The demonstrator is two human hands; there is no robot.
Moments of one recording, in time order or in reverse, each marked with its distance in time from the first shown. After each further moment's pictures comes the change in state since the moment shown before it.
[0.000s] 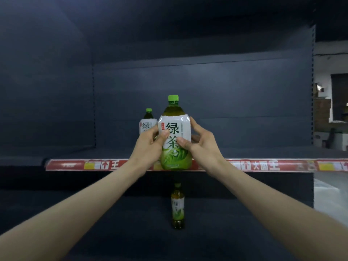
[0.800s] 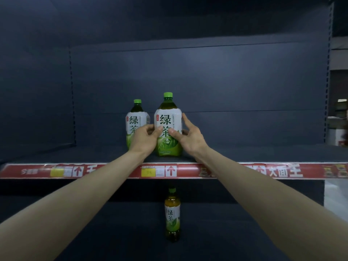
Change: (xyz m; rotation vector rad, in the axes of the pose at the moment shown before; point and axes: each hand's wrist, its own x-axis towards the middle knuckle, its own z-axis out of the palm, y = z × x) left_hand 0.109 -0.093 0.033 0.136 0.098 -0.203; right_hand 0.116 0.099 0.001 -0.246 0.055 0.184
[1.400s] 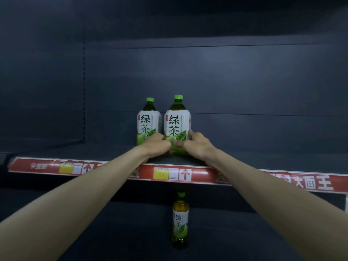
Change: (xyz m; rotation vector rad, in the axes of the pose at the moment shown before) left_hand 0.025 -0.019 -0.017 0.375 -0.339 -0.140; right_hand 0.021 0.004 0.020 -0.363 -0.175 0.114
